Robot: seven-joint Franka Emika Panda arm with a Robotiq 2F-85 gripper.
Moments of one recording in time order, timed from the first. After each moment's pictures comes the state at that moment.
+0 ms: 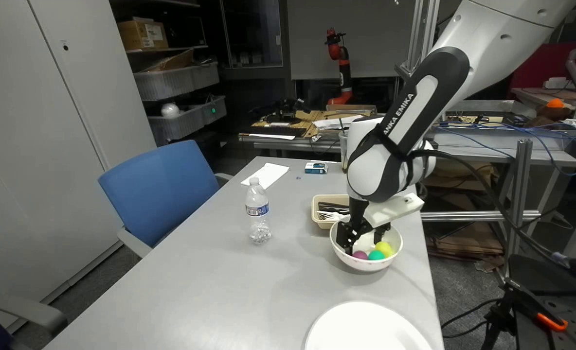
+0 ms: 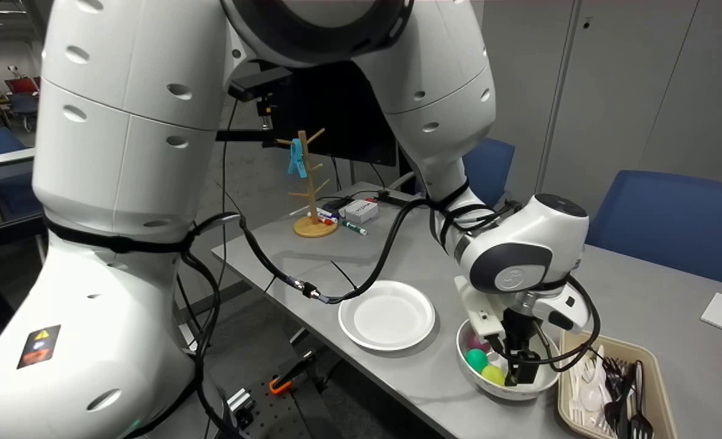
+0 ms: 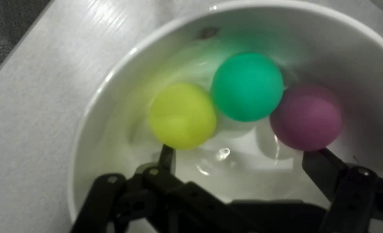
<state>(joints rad) -0.14 0.48 -0.07 -2.23 0.17 2.65 0.18</state>
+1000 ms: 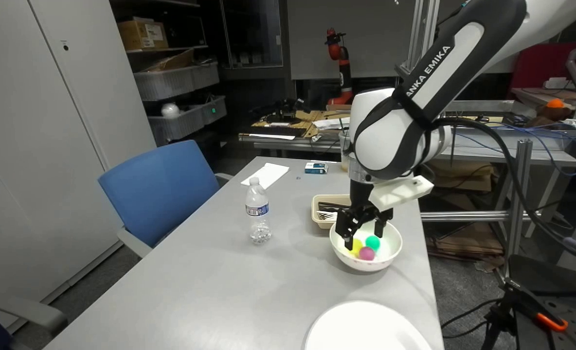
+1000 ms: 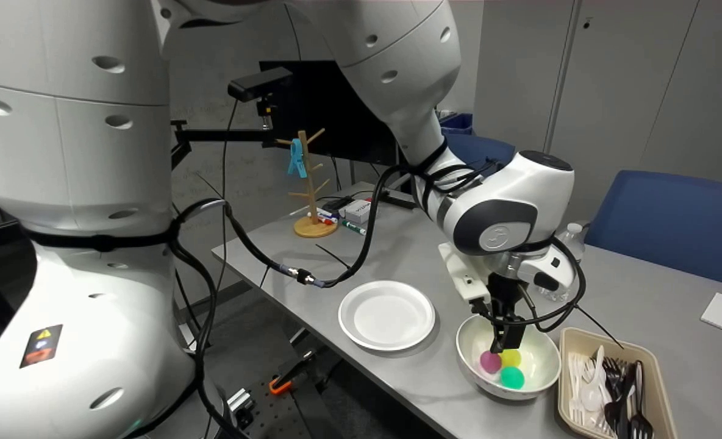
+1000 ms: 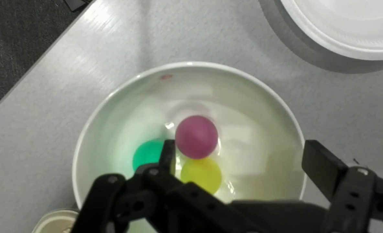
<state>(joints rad) -0.12 0.29 -0.04 -2.33 0.17 2.57 0.18</state>
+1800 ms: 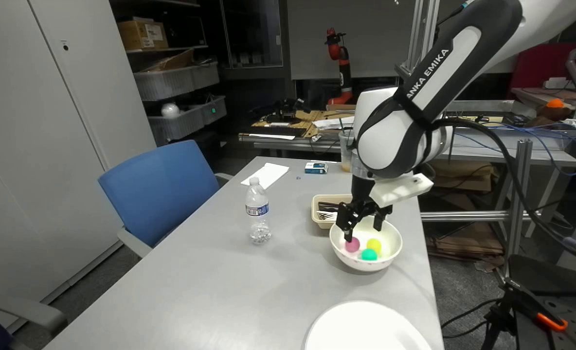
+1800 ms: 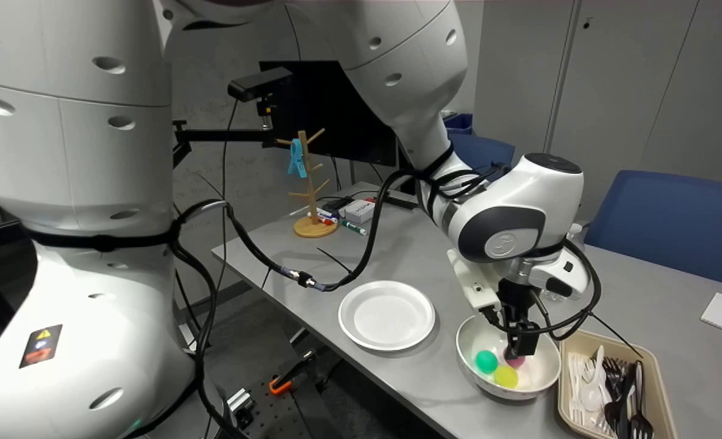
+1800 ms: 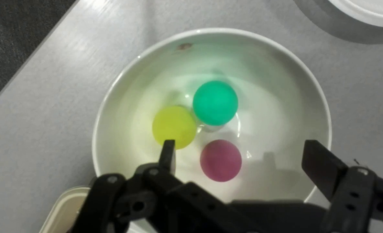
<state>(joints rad) -0.13 0.30 -0.07 -2.33 0.16 2.63 0.17</state>
